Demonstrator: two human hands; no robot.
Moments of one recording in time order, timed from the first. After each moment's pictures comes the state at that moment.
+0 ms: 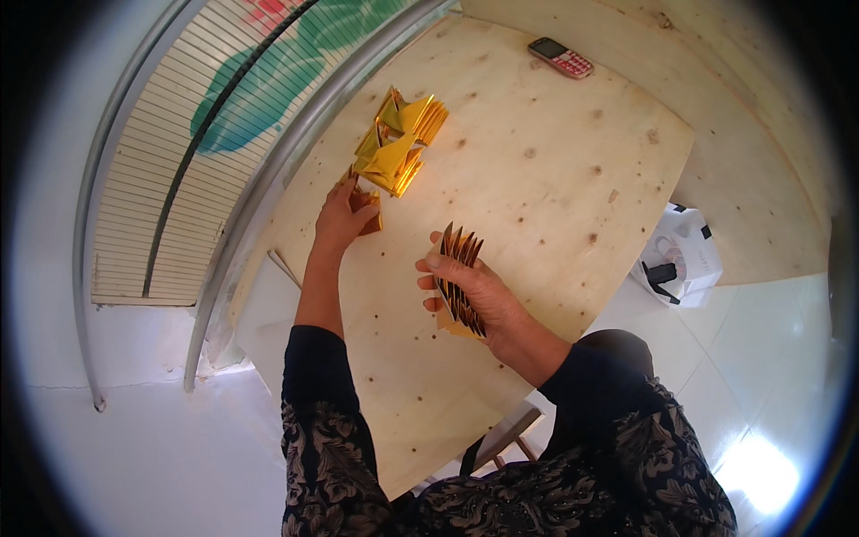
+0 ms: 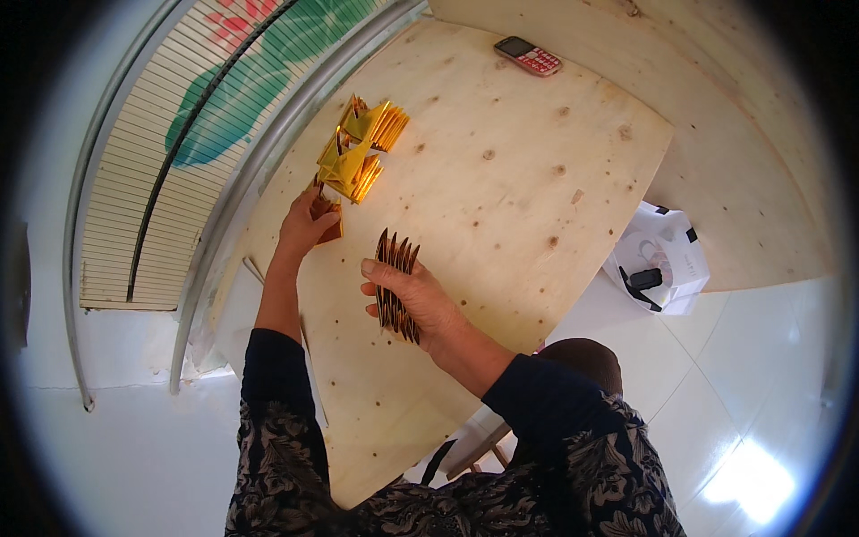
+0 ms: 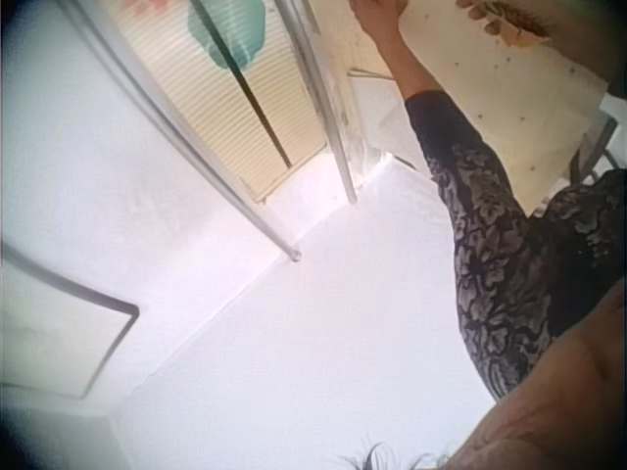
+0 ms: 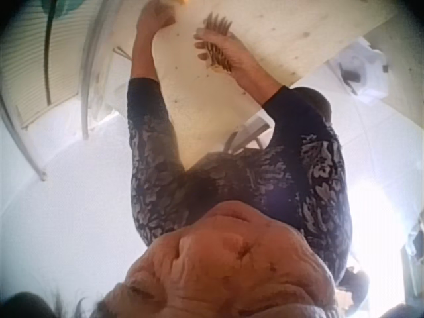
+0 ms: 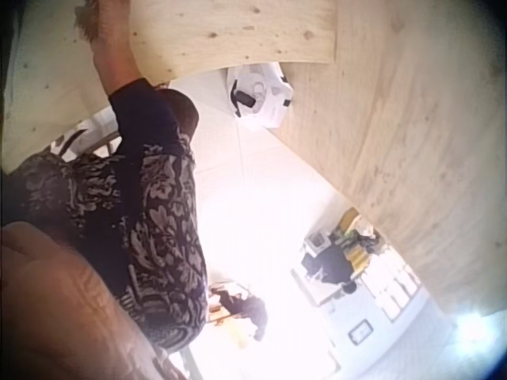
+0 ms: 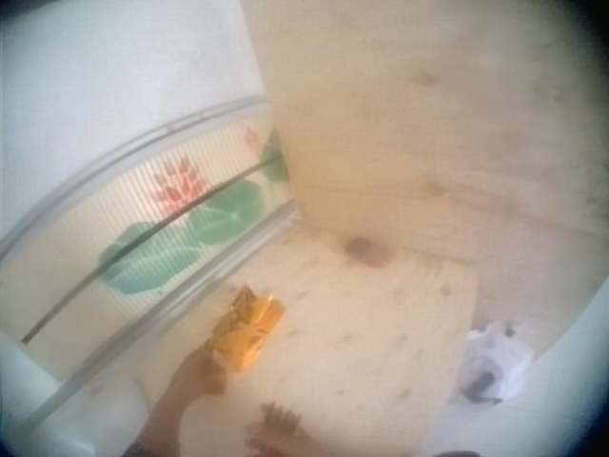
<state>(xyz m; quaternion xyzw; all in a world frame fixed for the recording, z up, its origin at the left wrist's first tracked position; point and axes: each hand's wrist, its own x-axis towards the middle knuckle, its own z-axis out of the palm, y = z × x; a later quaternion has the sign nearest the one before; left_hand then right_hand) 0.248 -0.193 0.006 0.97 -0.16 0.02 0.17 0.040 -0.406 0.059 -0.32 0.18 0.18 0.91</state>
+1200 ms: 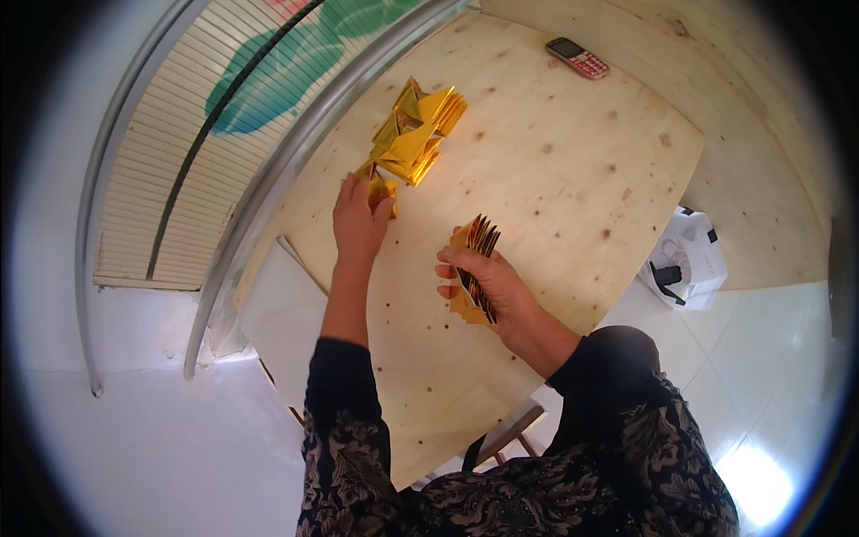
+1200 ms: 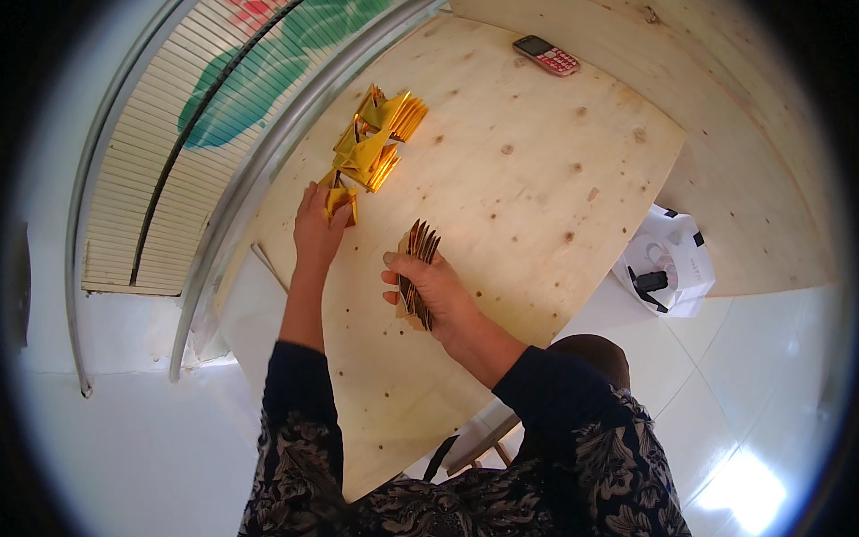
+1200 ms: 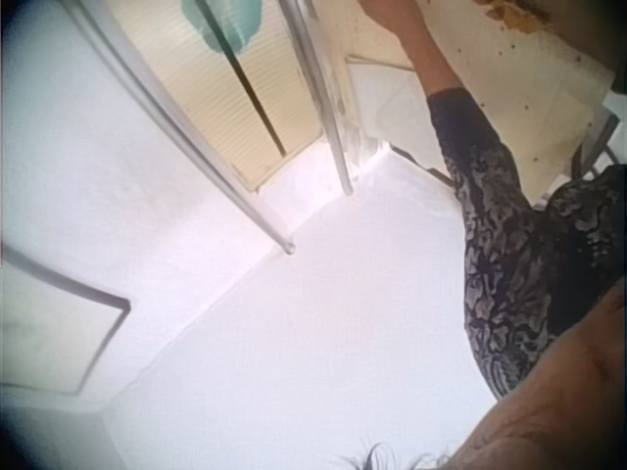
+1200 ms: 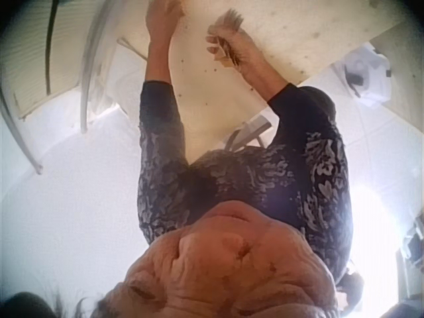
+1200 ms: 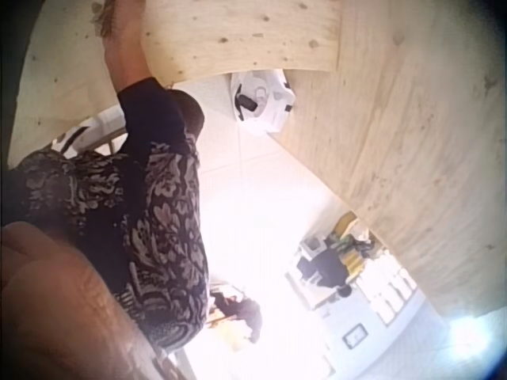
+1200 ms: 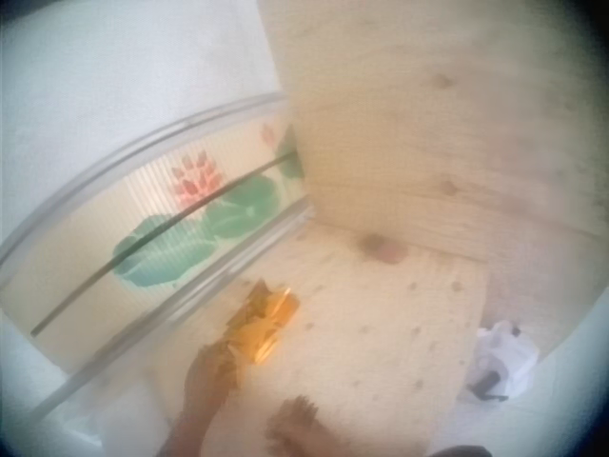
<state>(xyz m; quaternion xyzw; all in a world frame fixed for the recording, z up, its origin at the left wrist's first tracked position) 0.201 -0.207 0.011 0.95 -0.20 0.20 0.14 0.042 -0.396 0.053 -0.31 0.23 0.16 0.91</state>
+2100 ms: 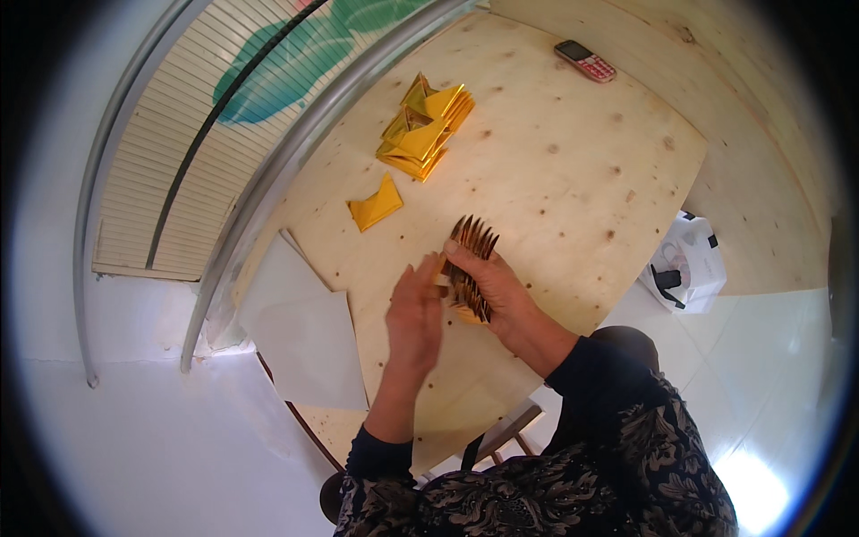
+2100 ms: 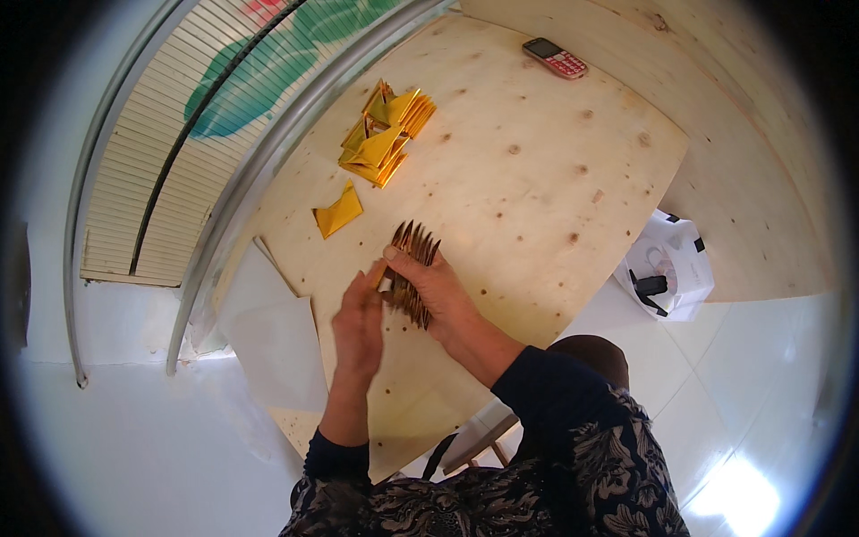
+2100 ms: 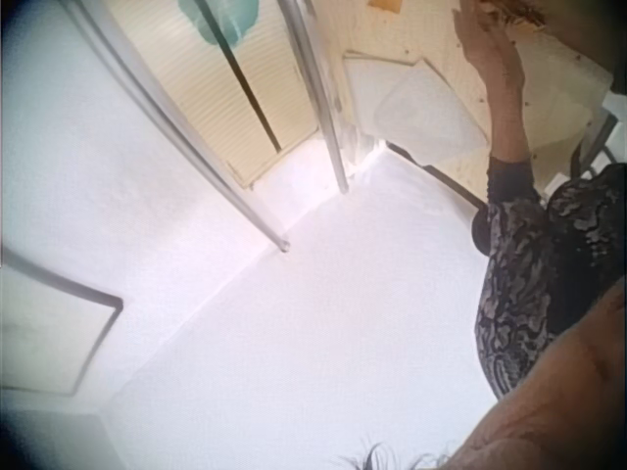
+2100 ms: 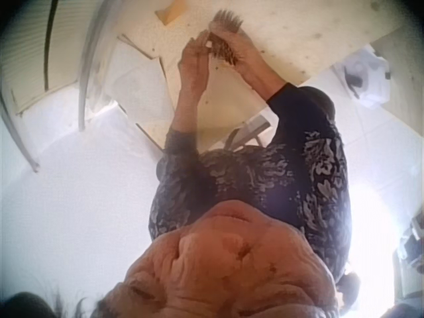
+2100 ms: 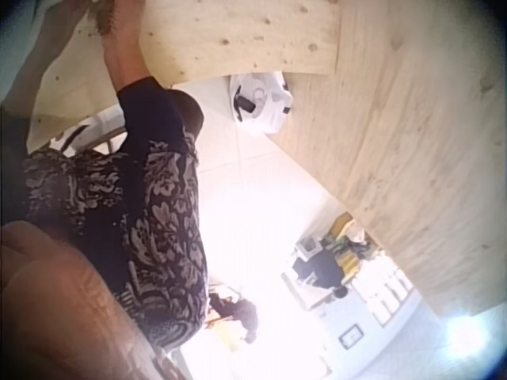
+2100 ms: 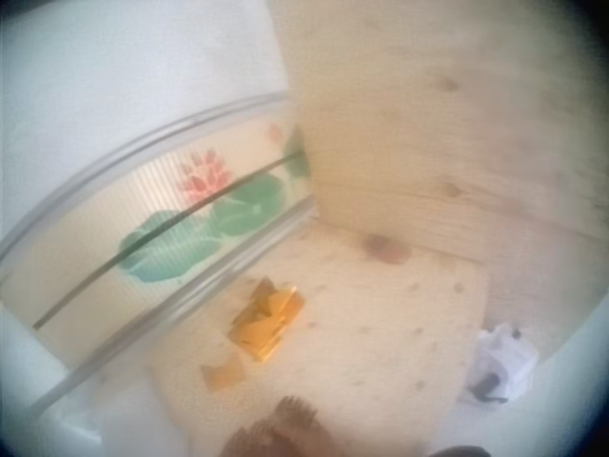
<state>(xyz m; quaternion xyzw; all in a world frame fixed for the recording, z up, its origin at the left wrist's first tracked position) 0.029 -0.248 0.056 0.90 -0.10 -0.01 0.42 0.040 -0.385 0.048 -0.28 0.20 0.15 0.93</state>
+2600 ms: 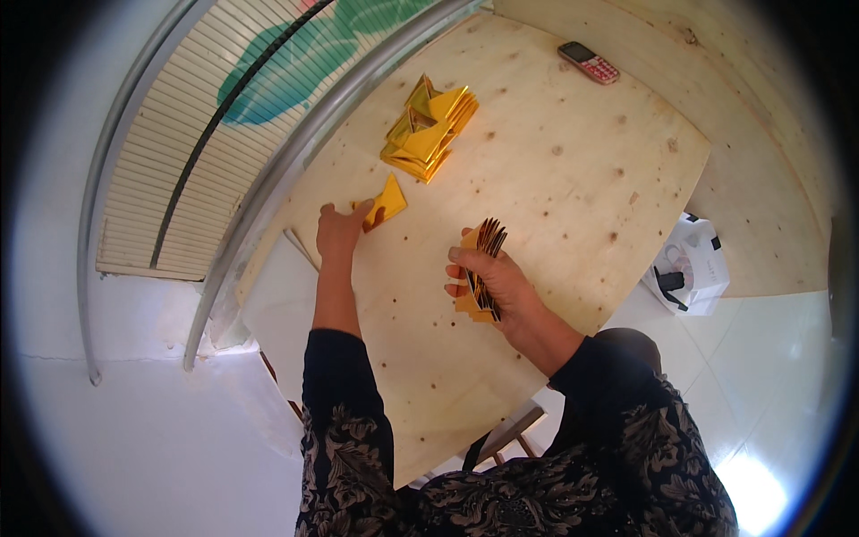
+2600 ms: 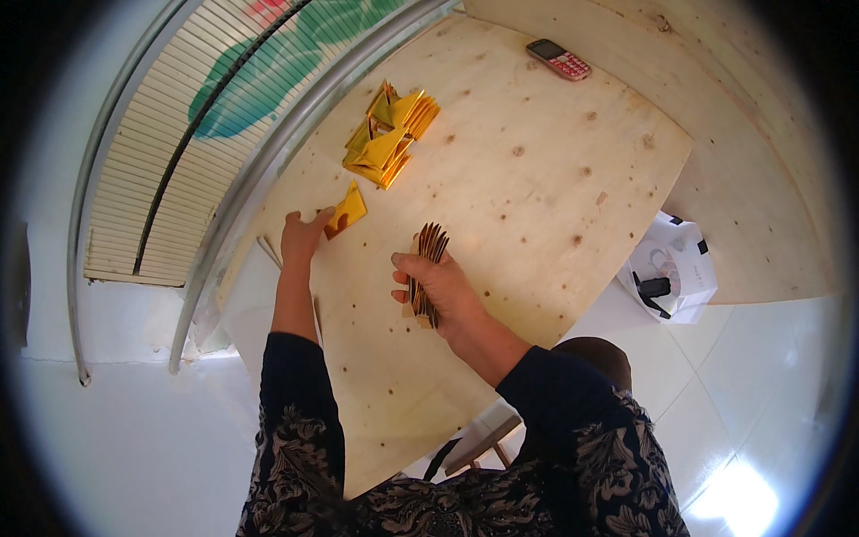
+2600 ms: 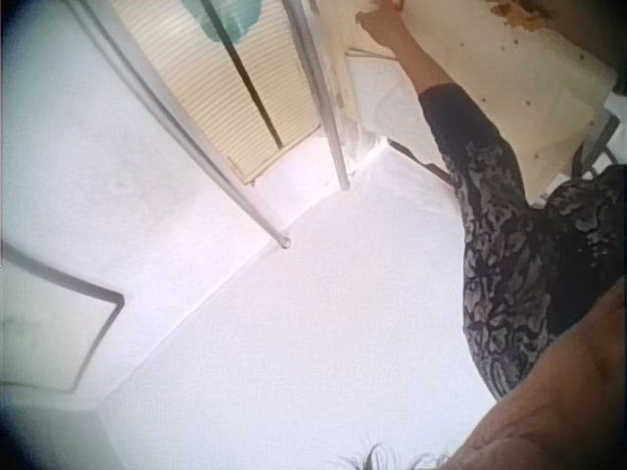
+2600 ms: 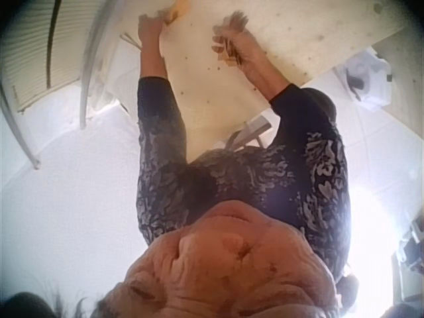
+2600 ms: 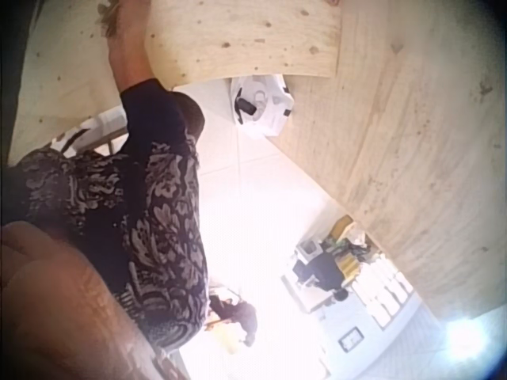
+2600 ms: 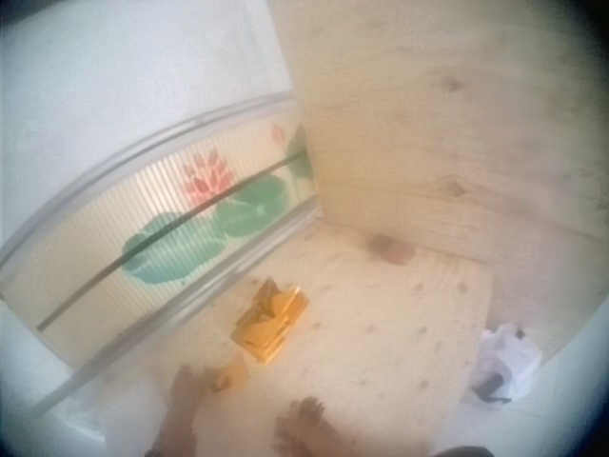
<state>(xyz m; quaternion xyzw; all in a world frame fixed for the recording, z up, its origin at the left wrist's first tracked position) 0.215 -0.168 0.017 0.97 0.16 0.03 0.18 0.044 -0.391 0.044 -0.32 0.25 0.17 0.90</state>
